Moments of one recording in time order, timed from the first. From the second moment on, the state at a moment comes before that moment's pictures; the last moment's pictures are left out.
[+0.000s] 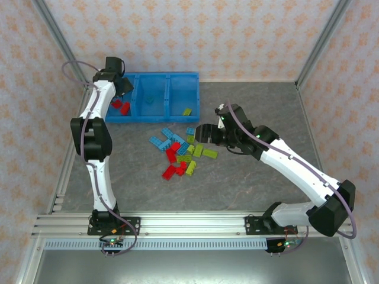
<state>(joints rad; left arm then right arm) 0.08 2.17 2.06 -0.87 -0.19 -0.59 0.70 1.27 1.22 -0.69 -0.09 0.66</state>
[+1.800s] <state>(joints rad) -0.55 1.09 0.99 -0.59 0.18 0.56 0.62 1.85 1.18 -0.72 0.03 0.90</state>
